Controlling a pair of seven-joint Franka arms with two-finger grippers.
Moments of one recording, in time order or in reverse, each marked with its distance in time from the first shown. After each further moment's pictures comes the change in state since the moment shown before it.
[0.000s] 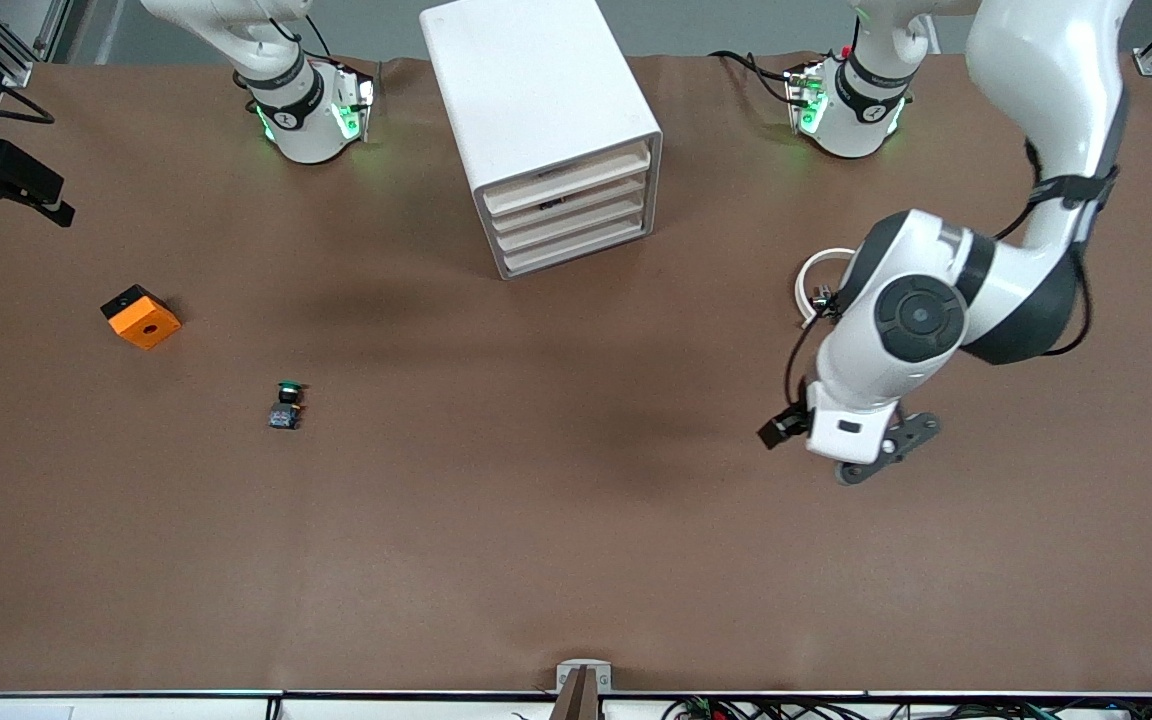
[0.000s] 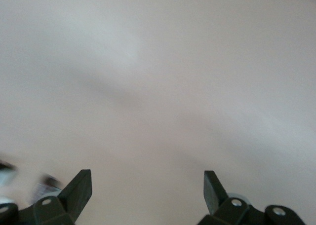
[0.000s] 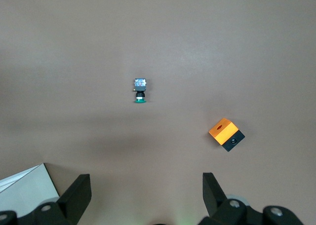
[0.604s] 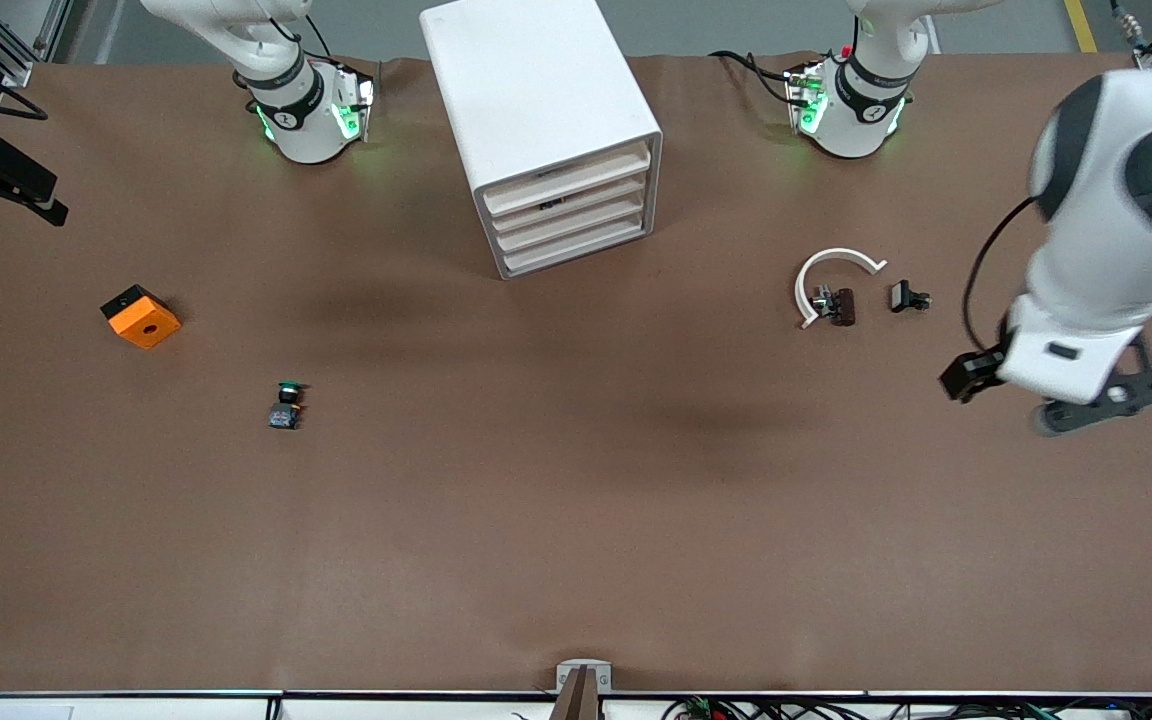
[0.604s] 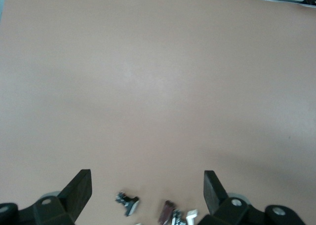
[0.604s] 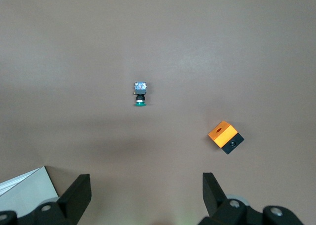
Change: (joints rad) left arm 0.062 -0.263 0.191 -0.003 -0.078 -0.149 0.551; right arm 0.000 0.004 -0.001 0.015 0.000 0.003 0.000
